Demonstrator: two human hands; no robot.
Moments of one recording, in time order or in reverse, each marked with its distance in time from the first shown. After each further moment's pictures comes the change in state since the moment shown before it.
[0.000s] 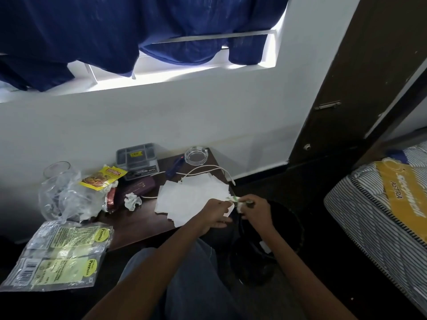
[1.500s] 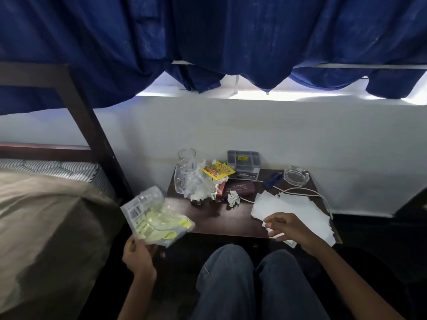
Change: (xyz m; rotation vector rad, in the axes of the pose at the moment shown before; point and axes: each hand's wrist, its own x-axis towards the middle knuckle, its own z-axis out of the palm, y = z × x) left_hand -0.144 -0.248 -0.272 -1.058 1.405 0.208; right_hand -0.046 -0.100 0.137 -0.208 -0.761 0.053
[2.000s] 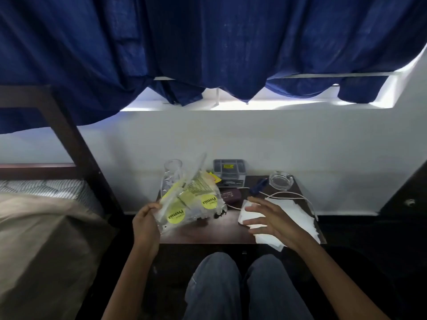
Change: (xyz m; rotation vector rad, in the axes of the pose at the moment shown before) left_hand -0.071 0.081 0.072 0.109 -0.525 0.174; right_hand -0.021 -0.040 -0.005 0.497 -0.084 -0.109
